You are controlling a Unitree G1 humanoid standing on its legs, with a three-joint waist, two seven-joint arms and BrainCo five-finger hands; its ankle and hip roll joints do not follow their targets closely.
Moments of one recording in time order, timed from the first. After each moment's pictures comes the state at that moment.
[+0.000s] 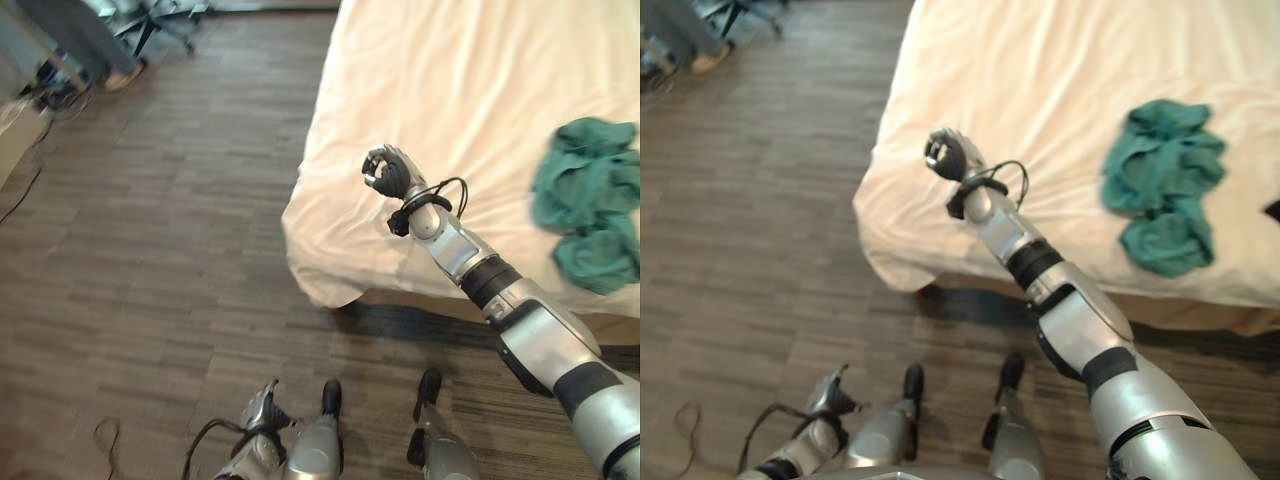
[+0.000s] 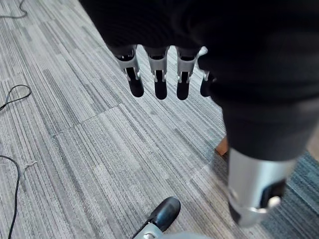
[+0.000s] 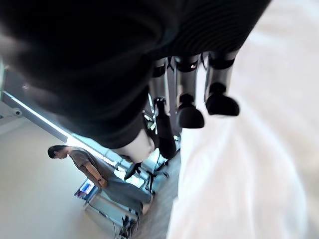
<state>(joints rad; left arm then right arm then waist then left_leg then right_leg) -0.12 0.24 -0.51 1.02 0.24 0.00 0.35 -1.09 -0.25 0.63 0.85 -0.06 0.01 -0.26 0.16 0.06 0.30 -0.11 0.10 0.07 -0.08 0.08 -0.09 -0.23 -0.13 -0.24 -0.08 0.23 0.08</state>
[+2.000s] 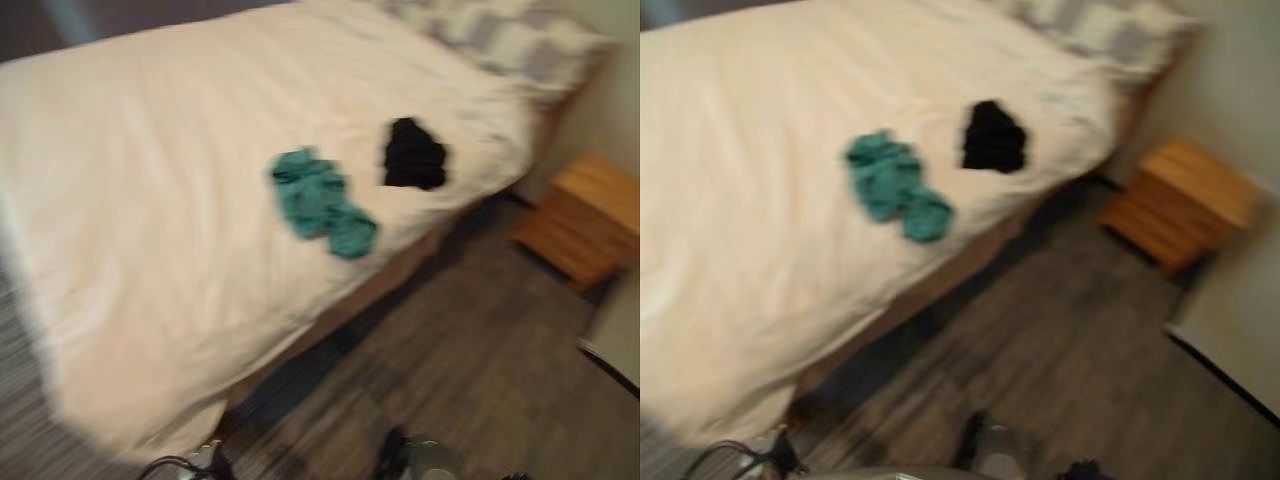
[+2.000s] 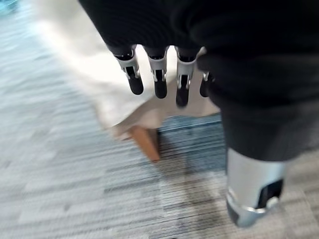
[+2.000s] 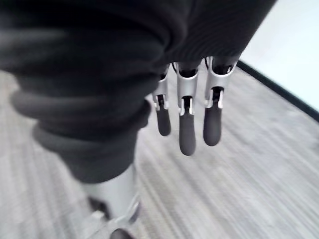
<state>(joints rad) -0.04 0.36 -0.41 1.21 0.47 0.11 0.20 0.03 -0.22 0.21 1.26 -0.14 0.11 -0.21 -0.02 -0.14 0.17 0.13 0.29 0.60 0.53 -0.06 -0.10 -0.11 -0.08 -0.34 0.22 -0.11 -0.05</state>
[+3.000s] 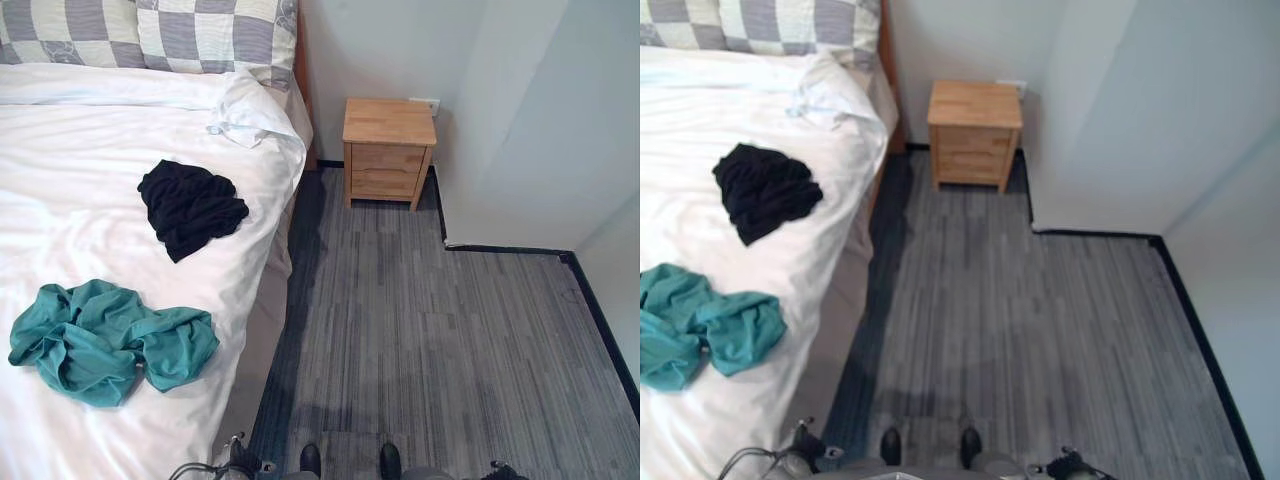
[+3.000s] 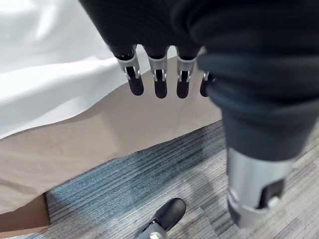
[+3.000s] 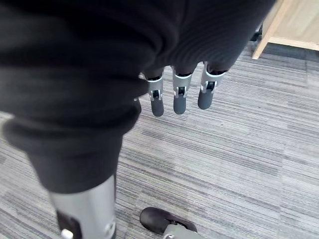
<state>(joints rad) -0.03 0.23 -0.27 1.25 0.24 0.05 0.23 -0.03 -0.23 0.24 1.26 -0.04 0.07 -0.19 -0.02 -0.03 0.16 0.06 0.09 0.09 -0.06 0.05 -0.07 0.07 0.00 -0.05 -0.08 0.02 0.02</state>
